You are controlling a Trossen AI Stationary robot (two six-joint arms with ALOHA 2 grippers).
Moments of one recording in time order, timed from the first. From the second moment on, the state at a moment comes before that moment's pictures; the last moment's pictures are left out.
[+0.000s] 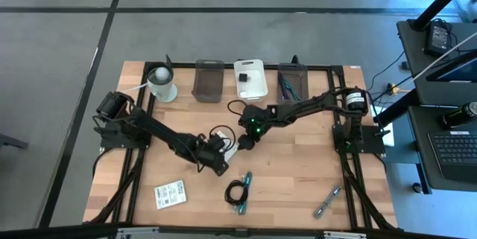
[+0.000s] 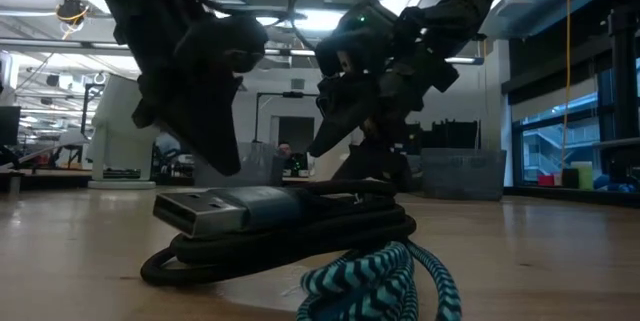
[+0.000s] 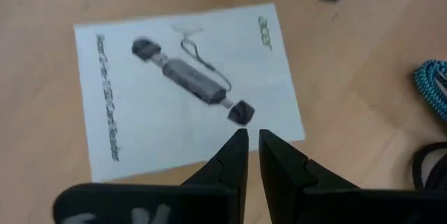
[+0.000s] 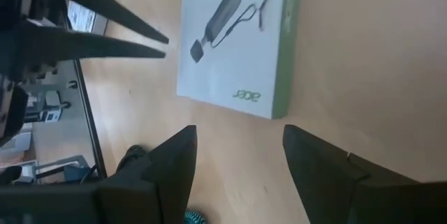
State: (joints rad) left arm -0.36 1.72 0.98 -0.40 -0.36 -1.06; right arm -0.07 1.94 1.06 0.04 -0.48 0.78
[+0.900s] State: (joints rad) left arm -0.35 1.76 0.97 -0.42 -0.33 -1.07; right arm -0.14 1.96 1.06 0.14 -0.50 0.78
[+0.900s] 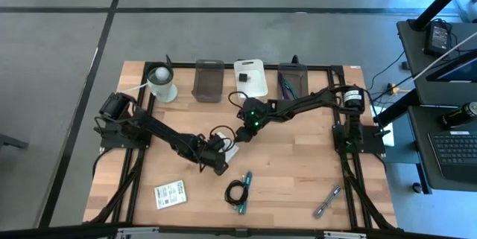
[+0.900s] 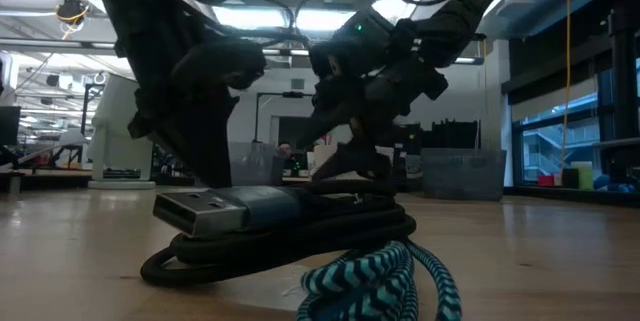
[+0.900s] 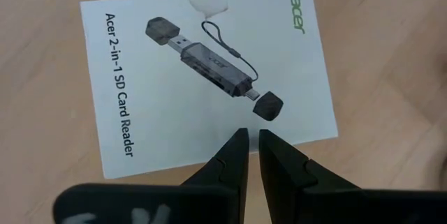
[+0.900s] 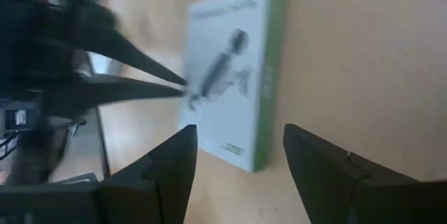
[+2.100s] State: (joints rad) left arm -0.47 1.78 0.97 -0.43 -0.45 -1.15; right arm -0.02 2.14 1.26 0.22 -0.50 0.83
